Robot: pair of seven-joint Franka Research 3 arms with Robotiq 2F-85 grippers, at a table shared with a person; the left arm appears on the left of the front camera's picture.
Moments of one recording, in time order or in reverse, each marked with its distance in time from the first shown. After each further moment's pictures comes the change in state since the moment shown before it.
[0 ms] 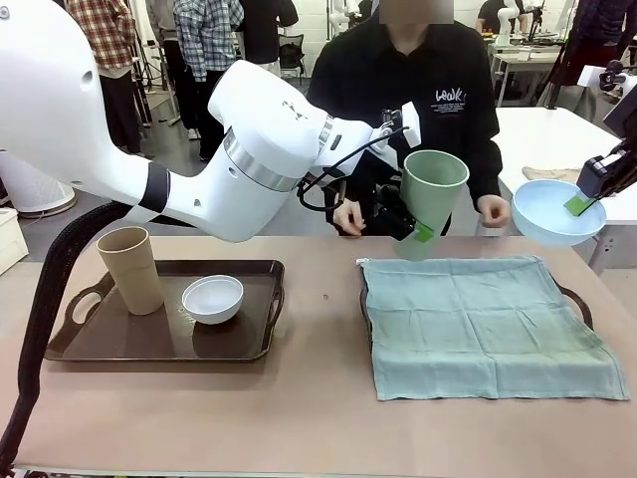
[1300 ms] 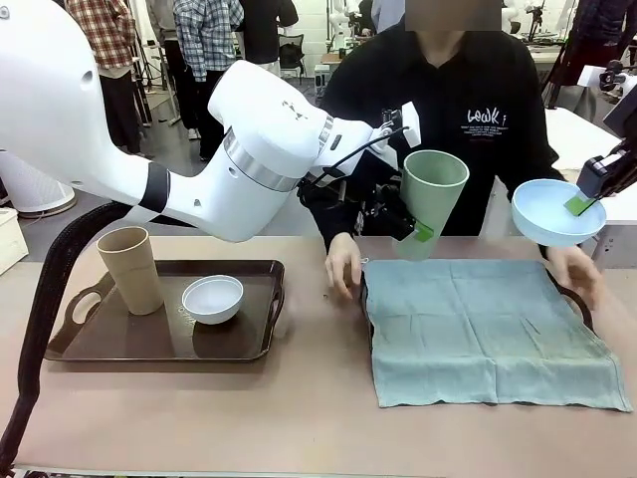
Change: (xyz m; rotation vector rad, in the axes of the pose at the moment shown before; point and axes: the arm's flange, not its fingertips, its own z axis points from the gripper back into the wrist) left arm 0.000 0.000 0.000 0.000 0.000 0.001; right arm 0.000 0.000 0.000 0.000 0.000 0.000
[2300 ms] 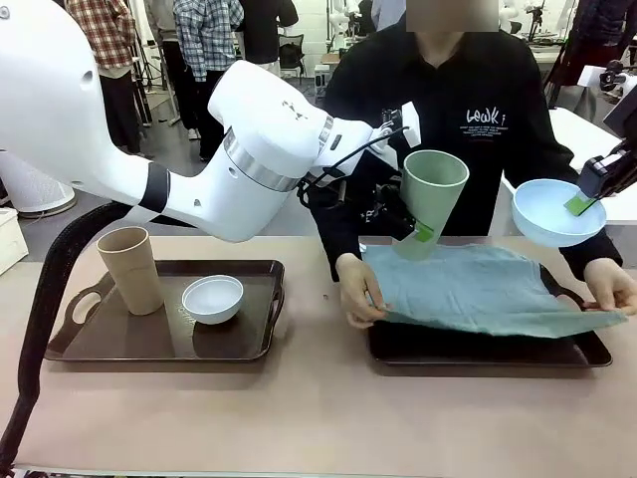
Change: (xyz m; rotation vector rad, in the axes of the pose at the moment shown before) left arm 0.000 0.000 0.000 0.000 -0.001 0.001; right arm 0.000 0.000 0.000 0.000 0.000 0.000
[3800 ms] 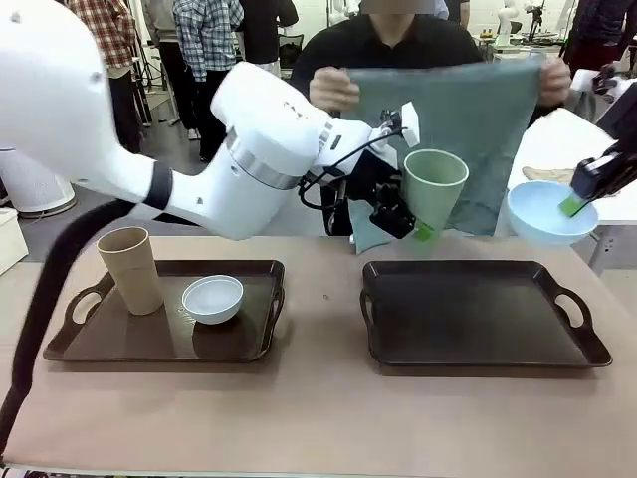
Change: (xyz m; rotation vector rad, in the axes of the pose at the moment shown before) left arm 0.003 0.001 0.003 0.000 -0.005 -0.015; right arm 0.002 0.000 -0.002 0.001 -0.004 -0.007
